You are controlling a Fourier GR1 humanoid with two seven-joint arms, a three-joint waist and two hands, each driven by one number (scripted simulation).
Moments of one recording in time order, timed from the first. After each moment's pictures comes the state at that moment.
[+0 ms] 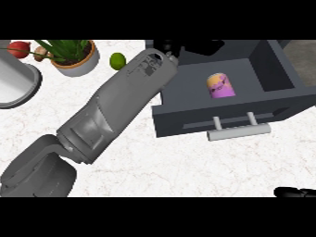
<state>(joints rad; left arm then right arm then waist) -1.44 0.00 -0.60 -0.35 0.51 0.72 -0.04 0.10 -0.06 -0.25 -2.13 -0.08 0.20 0.15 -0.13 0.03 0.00</state>
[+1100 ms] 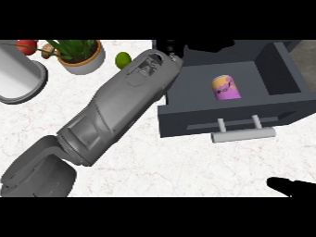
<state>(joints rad) -1.42 0.00 -0.59 -0.42 0.68 0.81 -0.12 0.04 -0.19 -0.15 -2.20 0.30 0.20 0.03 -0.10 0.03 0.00</state>
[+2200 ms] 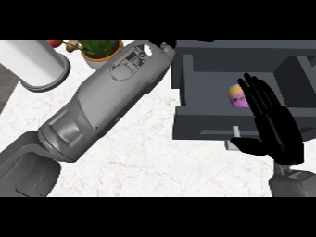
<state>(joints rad) -1.41 0.08 -0.59 -0.54 0.64 0.82 -0.02 -0.14 -0.19 0.10 -1.68 1.03 -0.10 -0.03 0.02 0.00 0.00</state>
